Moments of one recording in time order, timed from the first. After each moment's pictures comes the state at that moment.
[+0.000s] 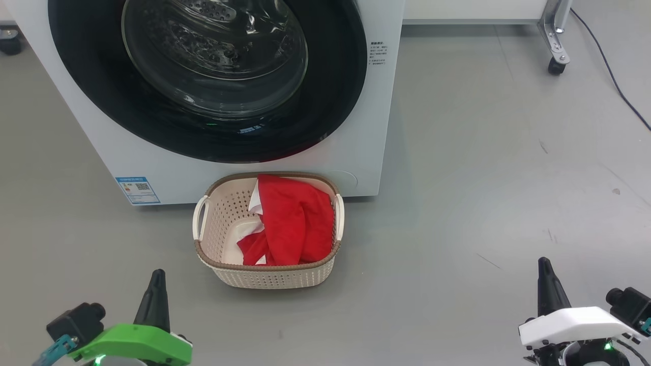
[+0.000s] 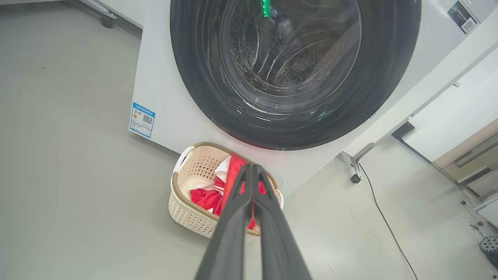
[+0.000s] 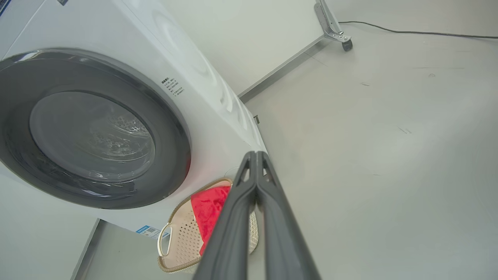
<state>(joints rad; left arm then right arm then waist) 0.00 0.06 -0.15 0.22 -0.83 -0.03 -0.12 0.09 -0.08 0.09 0.15 0.82 0.02 -0.14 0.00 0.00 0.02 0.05</state>
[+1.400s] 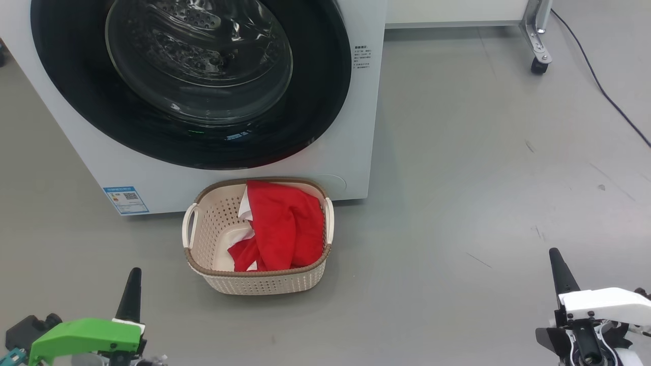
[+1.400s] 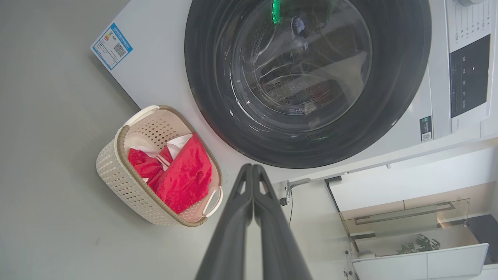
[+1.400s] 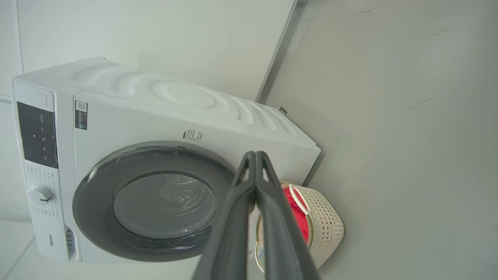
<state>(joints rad) -0.03 0.06 -0.01 0.26 -1.37 -0.09 0.02 0.00 -0.08 -0.02 0.23 1.39 0.08 -0.01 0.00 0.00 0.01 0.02</state>
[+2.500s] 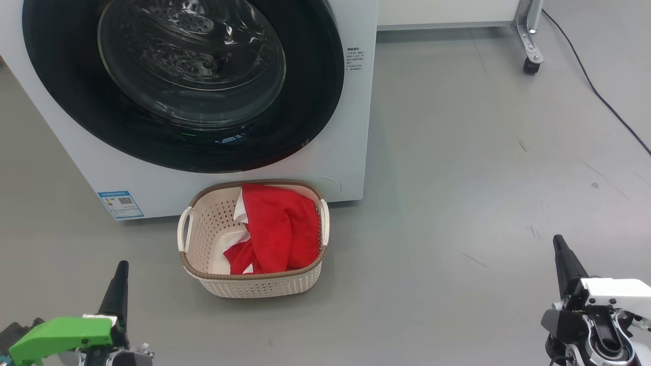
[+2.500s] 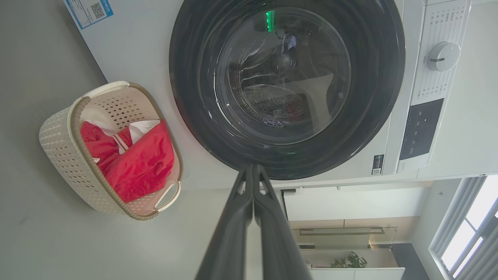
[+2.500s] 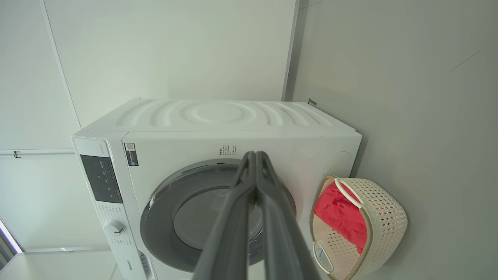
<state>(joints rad) -0.06 0.05 0.06 0.28 -1.61 -0.12 0.09 -0.05 -0.08 -0.06 0.27 1.66 0.11 0.06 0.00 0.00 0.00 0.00</state>
